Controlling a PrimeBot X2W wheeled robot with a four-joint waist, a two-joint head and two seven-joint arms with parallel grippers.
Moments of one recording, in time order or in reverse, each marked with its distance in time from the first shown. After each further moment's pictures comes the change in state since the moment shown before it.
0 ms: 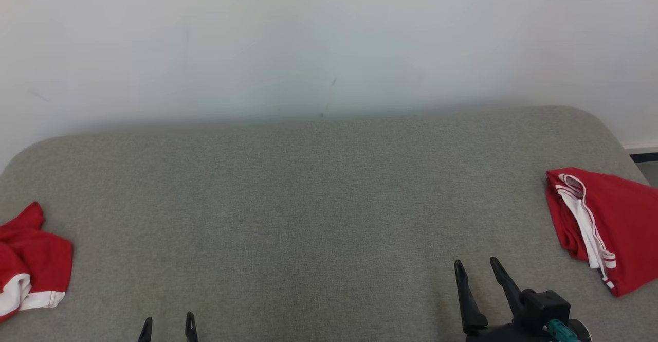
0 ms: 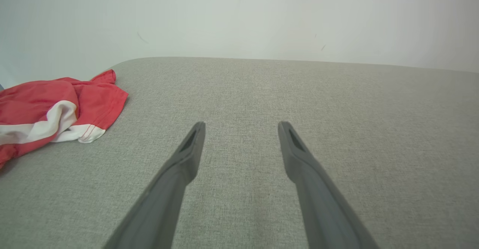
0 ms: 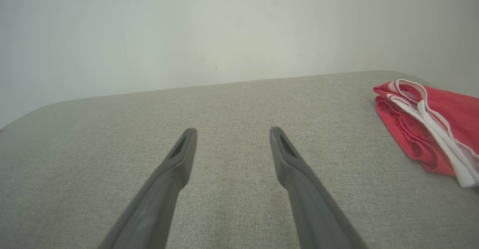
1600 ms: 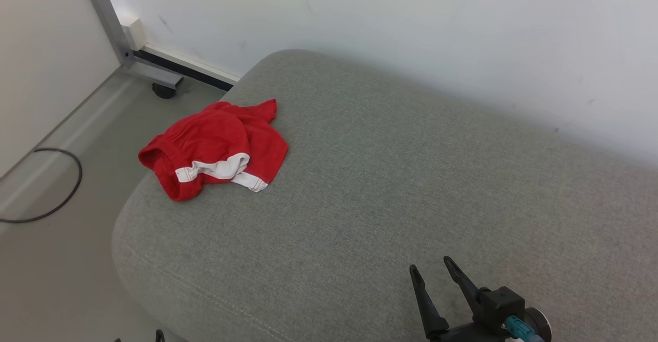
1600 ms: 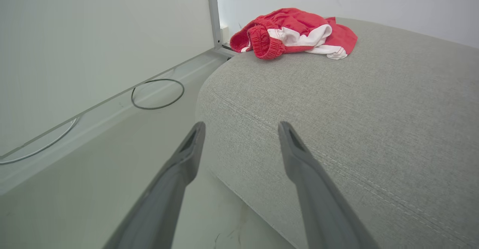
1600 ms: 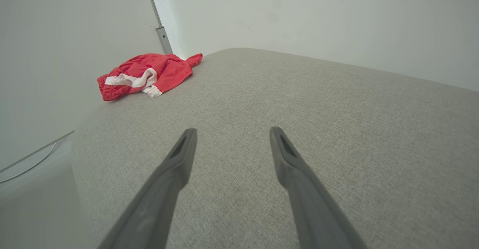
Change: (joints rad) left arm 0.033 0.000 0.099 0.016 0.004 -0.005 0.000; right arm -0.041 0.000 0.158 0.036 0.006 0.000 0.000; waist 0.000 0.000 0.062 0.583
